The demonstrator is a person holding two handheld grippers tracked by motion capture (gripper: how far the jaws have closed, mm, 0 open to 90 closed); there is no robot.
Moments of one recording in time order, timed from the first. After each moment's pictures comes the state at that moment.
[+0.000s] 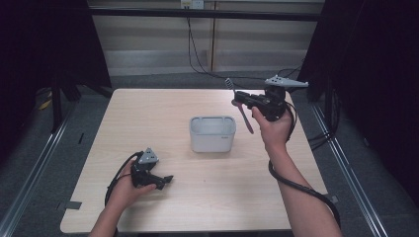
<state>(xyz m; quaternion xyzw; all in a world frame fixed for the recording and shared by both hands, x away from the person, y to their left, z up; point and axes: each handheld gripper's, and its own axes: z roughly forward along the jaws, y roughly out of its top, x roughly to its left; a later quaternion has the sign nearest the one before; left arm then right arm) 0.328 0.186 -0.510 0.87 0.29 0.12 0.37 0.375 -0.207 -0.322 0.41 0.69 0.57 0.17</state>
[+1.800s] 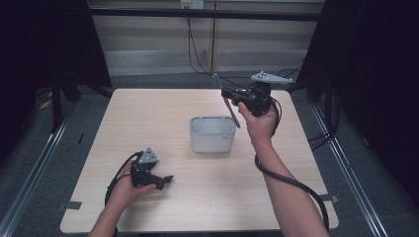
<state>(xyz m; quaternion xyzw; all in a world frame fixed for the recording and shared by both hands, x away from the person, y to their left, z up) 0.328 0.186 -0.510 0.87 0.29 0.11 0.37 0.398 -0.178 -0.328 0.38 0.69 0.60 0.16</state>
